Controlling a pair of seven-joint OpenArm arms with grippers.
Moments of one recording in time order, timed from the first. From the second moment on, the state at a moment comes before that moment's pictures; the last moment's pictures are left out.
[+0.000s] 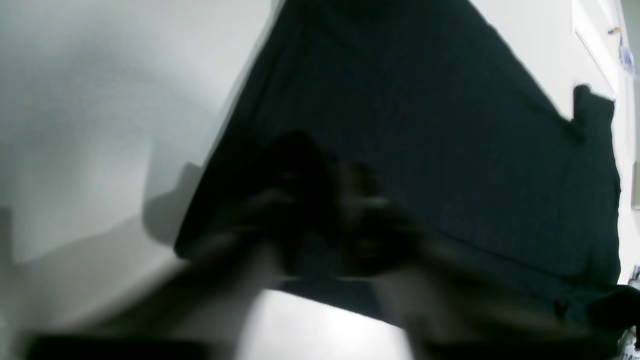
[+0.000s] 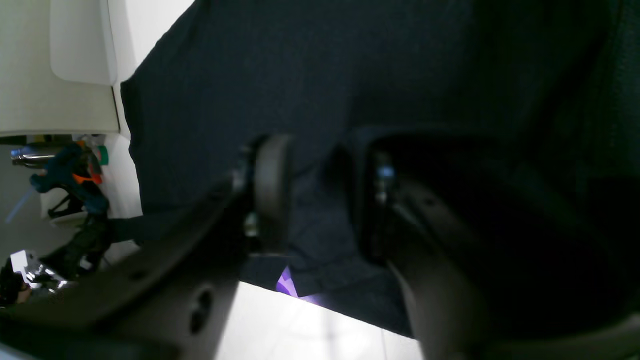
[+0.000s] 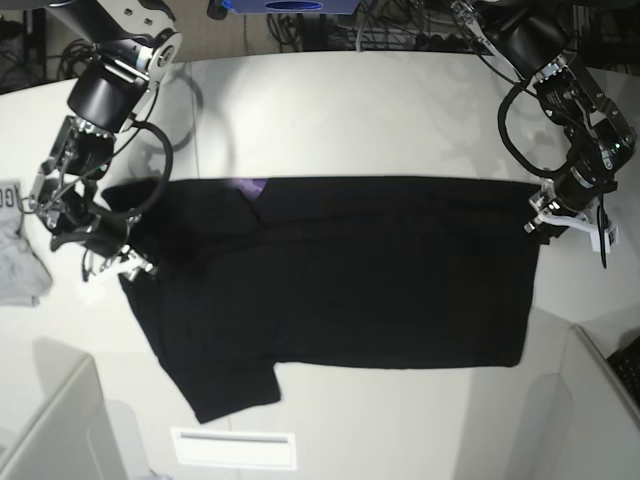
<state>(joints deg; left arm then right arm) -0.9 -7.8 -44.8 91.8 -37.5 -14.7 66.5 13.5 5.9 31.8 75.0 42.9 16.8 -71.5</state>
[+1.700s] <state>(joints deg) 3.7 -7.0 -47.4 76.6 -44.2 -14.7 53.0 -1.0 -2.7 53.1 77.6 44.6 13.6 -53.4</state>
